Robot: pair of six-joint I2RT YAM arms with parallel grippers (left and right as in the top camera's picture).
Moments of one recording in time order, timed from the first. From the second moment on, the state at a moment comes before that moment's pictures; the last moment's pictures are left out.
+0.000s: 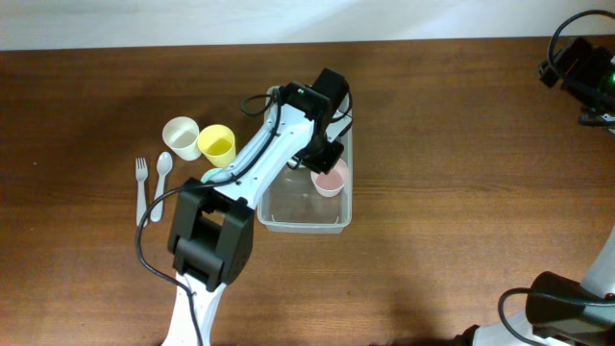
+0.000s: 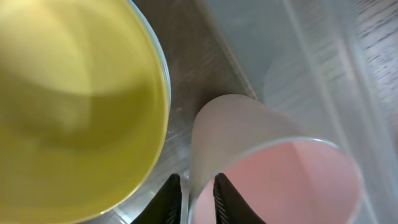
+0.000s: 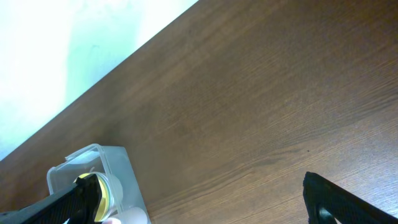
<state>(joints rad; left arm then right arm) -0.55 2.24 1.99 -1.19 0.07 0.06 -0.40 1.74 2.20 -1.40 -0.25 0.29</state>
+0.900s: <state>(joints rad) -0.12 2.21 2.52 -1.65 -0.13 -0.01 -0.40 1.74 2.20 -1.40 -0.25 0.29</state>
